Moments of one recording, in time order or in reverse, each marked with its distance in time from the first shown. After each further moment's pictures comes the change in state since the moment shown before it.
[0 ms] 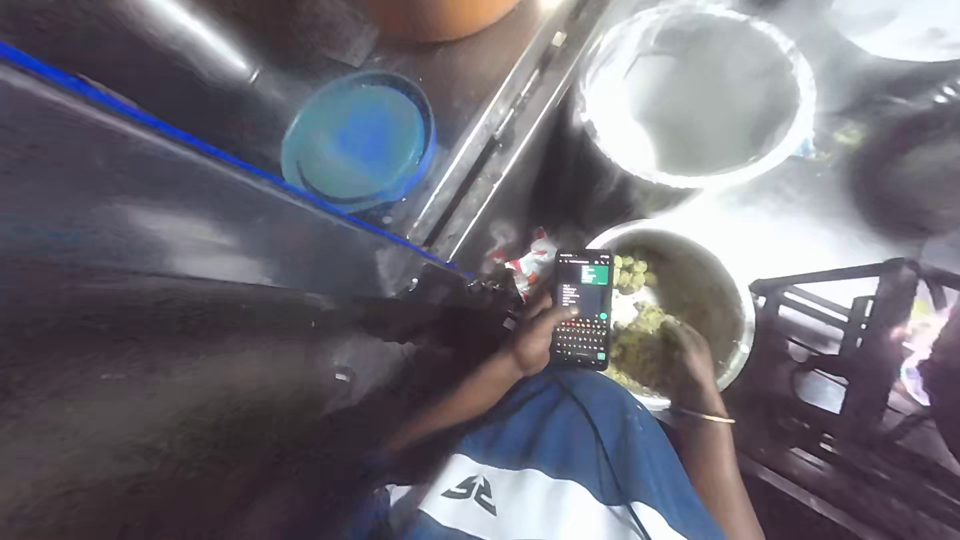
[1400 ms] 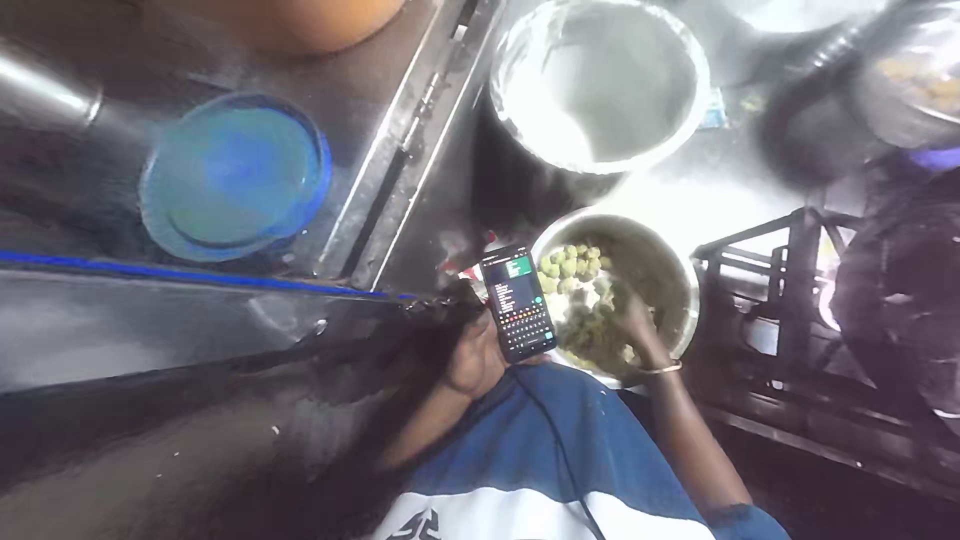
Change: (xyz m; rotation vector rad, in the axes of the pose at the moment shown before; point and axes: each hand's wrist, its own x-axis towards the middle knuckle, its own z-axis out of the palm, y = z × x) left_hand -0.008 -0.018 -0.034 -0.286 -0.285 -0.039; right_hand 0.008 -0.044 0.019 -0.541 -0.199 -0.051
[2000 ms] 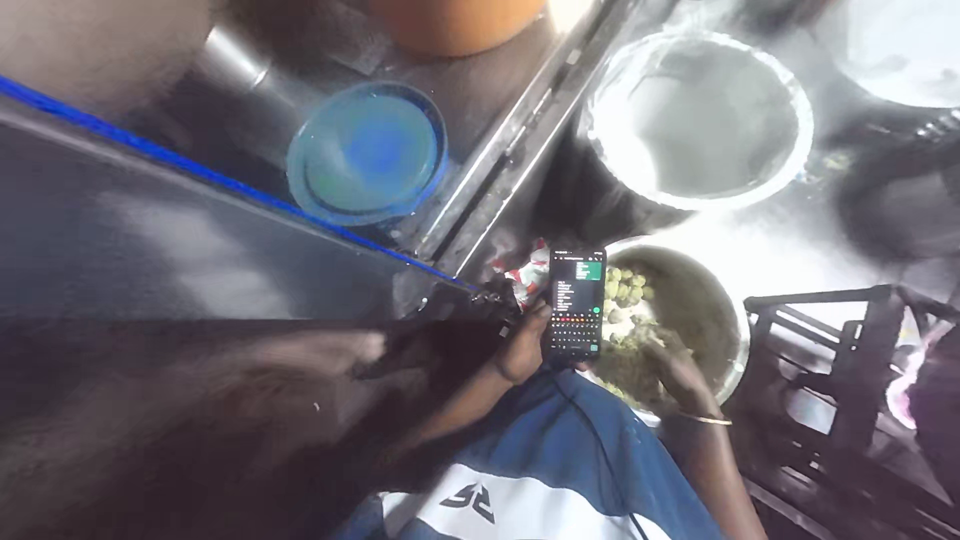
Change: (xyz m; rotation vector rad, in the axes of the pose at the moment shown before) left_hand 0.013 0.010 0.006 0.223 0.131 0.171; right_hand -0.011 0.019 0.003 0.475 -0.132 0.001
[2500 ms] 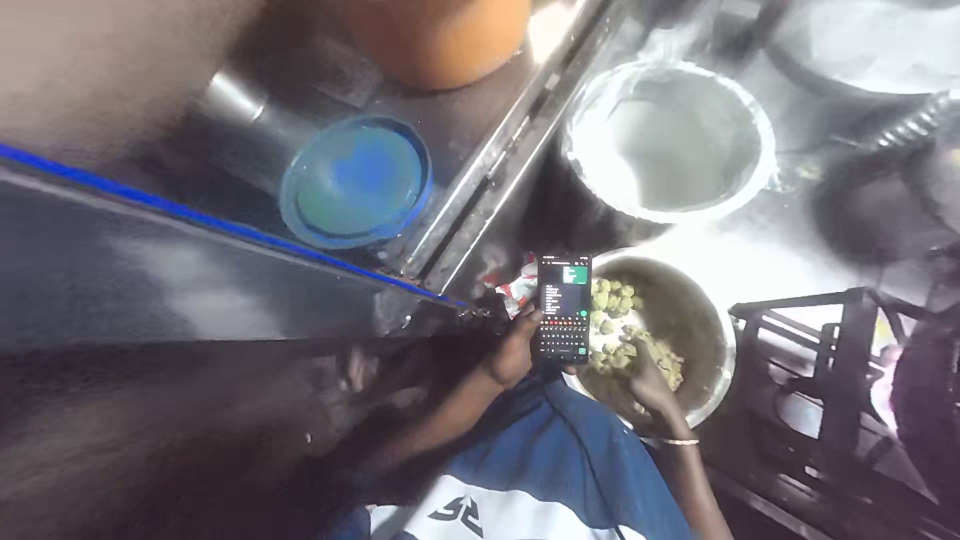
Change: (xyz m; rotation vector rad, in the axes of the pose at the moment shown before) left_hand 0.013 0.016 0.009 -0.042 -0.072 -0.020; right_hand -0.009 -0.003 0.024 -0.350 -0.021 0.058
